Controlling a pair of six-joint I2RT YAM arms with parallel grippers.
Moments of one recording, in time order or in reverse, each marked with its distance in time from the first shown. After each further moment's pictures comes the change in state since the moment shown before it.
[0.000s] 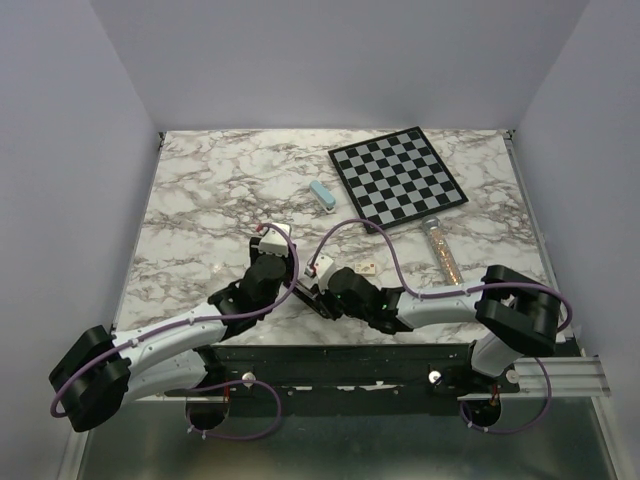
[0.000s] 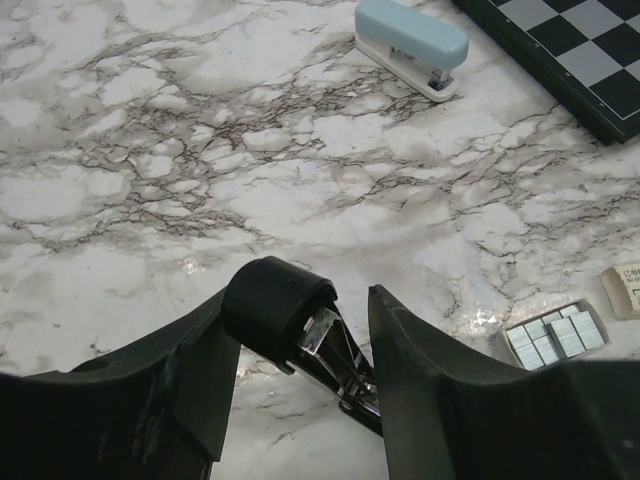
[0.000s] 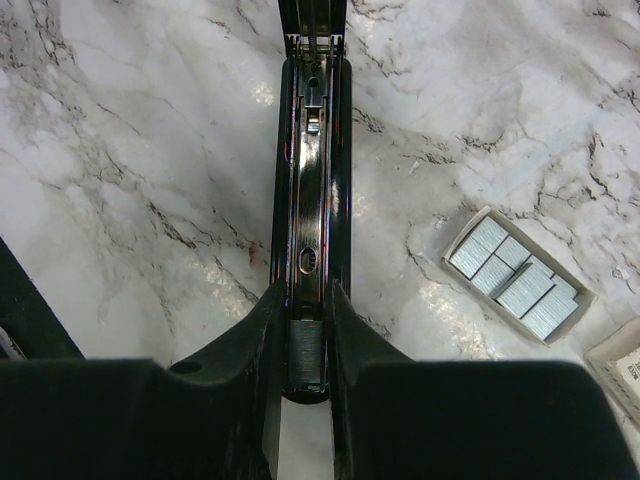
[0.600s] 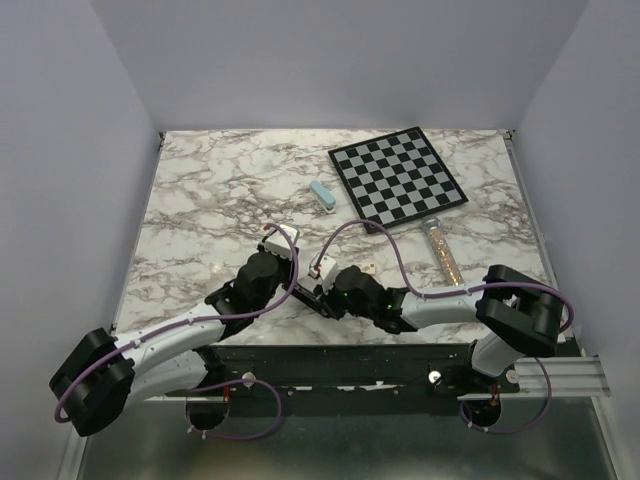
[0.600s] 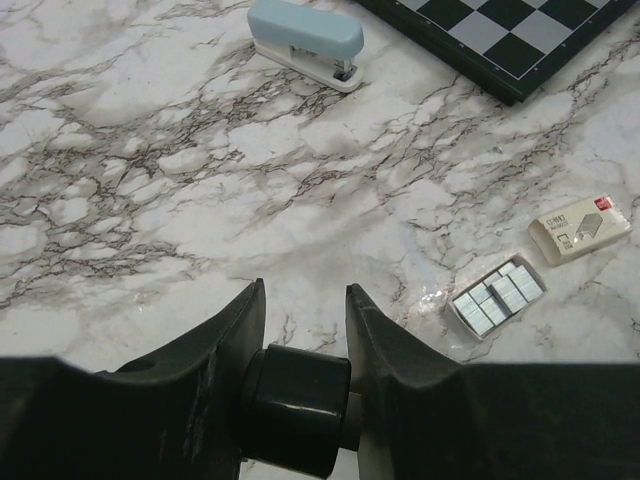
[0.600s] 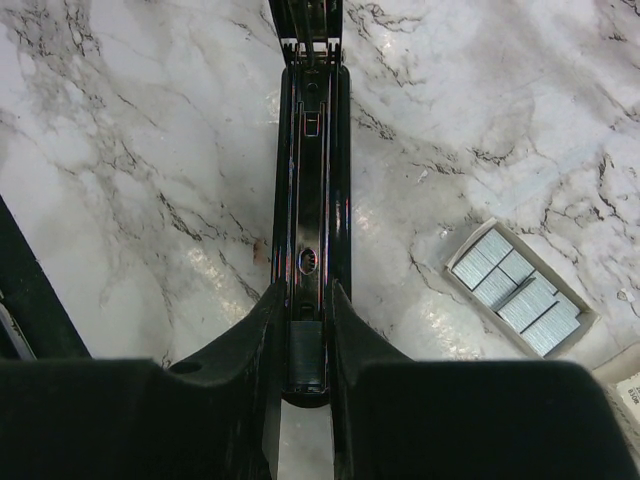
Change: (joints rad) left arm 0.056 -0.004 -0.044 0.113 0.292 0.101; right arm -0.034 -0.013 -0.056 0.093 -0.086 -0.059
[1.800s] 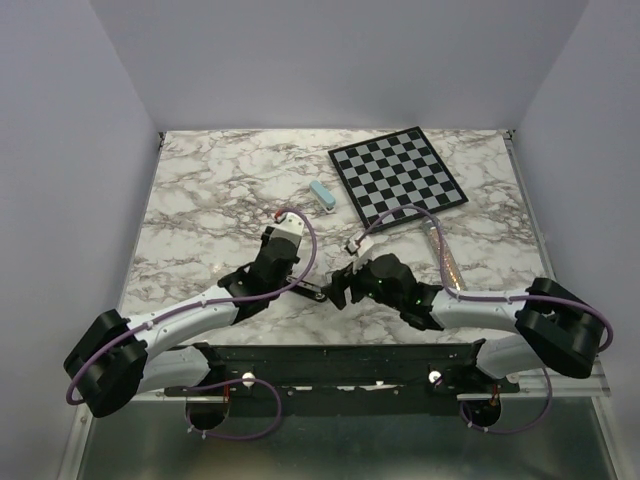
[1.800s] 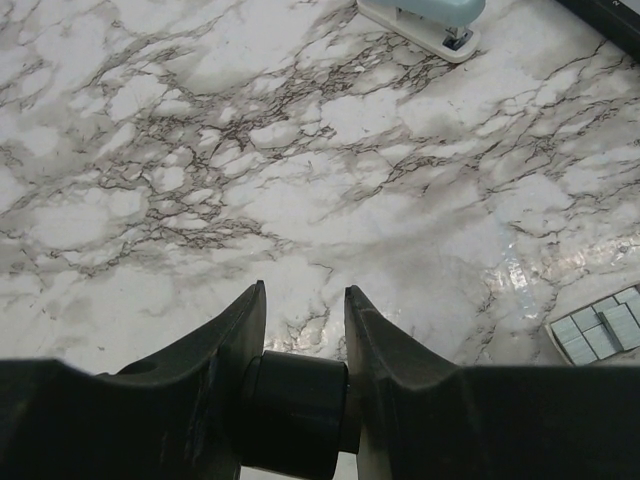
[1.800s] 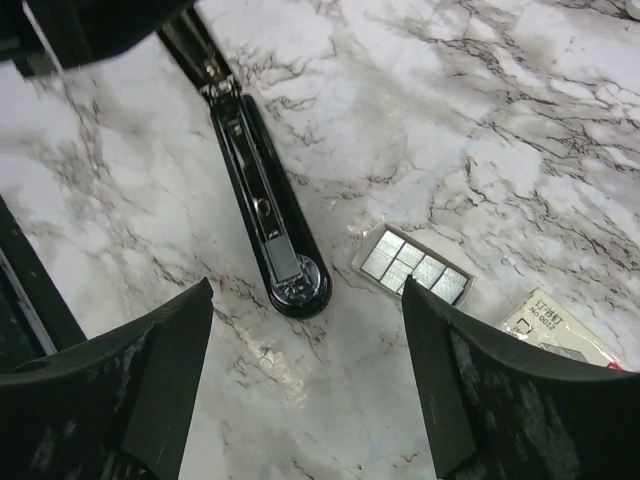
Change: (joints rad) left arm -0.003 0.138 0.178 -0.200 -0.206 0.048; right arm -0.128 -0.193 -0.138 0.108 -0.028 0.116
